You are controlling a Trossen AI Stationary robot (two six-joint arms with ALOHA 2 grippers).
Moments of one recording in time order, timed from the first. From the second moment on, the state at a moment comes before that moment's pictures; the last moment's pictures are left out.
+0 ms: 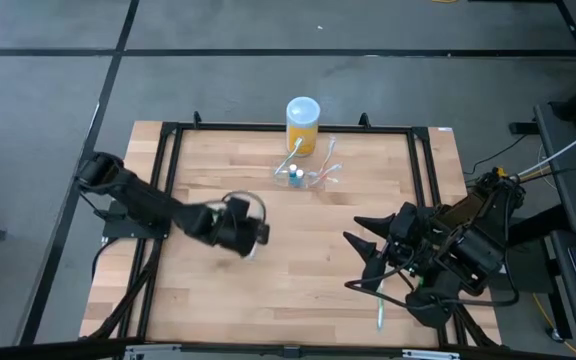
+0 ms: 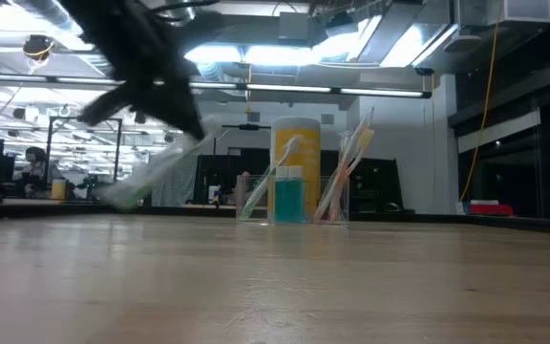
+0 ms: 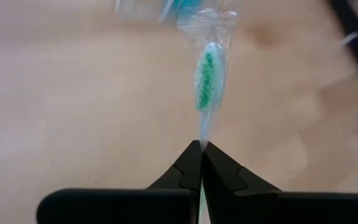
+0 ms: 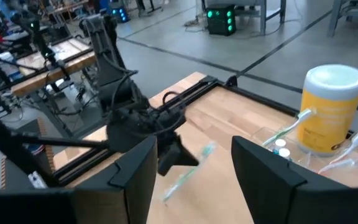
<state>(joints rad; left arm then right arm) -0.36 1.50 0.90 -0.46 -0.66 -1.52 0.84 1.66 1.99 -1.31 1.20 1.22</state>
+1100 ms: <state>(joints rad) 0.43 1.49 0.89 0.52 -0.16 -0.20 0.76 1.66 1.99 -1.26 1.38 1.39</state>
